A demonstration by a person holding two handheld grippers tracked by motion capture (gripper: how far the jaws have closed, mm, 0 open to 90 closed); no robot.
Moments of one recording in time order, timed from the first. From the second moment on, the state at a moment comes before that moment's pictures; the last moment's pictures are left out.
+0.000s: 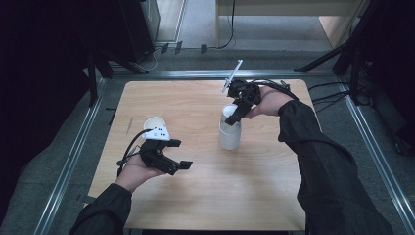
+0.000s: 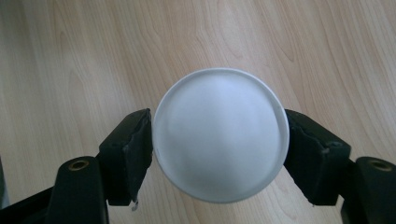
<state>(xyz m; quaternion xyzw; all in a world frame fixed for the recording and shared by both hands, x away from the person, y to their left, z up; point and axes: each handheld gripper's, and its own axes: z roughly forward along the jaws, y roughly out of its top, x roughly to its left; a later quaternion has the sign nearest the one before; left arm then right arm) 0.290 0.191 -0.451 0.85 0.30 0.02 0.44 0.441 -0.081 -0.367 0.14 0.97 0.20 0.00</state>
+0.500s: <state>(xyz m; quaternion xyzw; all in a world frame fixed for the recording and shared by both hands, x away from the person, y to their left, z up) 0.290 0.192 -0.451 0.85 0.30 0.03 0.44 0.444 -0.074 -0.365 0.14 0.97 0.18 0.00</state>
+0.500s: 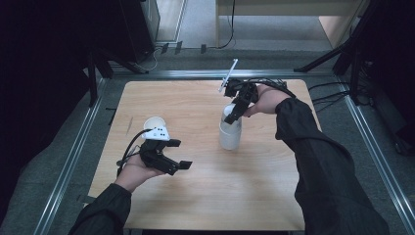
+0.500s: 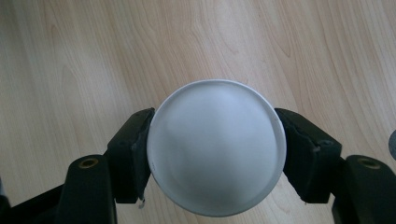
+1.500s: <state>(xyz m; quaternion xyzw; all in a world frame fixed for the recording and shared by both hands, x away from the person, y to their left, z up) 0.293 0.194 -0.452 0.84 0.30 0.02 0.45 0.430 -0.082 -0.308 0.13 0.97 0.19 0.02</state>
